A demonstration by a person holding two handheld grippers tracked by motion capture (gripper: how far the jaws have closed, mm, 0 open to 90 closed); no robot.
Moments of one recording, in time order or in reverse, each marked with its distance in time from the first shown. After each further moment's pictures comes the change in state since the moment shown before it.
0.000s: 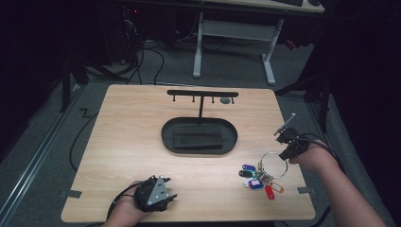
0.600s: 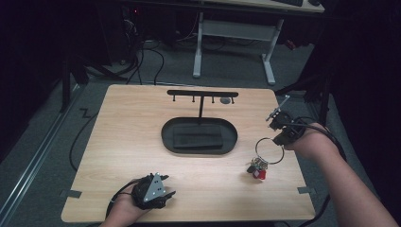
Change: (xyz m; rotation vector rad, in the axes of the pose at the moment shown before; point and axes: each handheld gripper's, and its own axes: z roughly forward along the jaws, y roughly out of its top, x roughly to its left) left arm 0.009 -0.004 -0.002 -0.027 0.008 -0.044; right arm 0.028 0.036 -0.075 -0.081 -0.080 -0.105
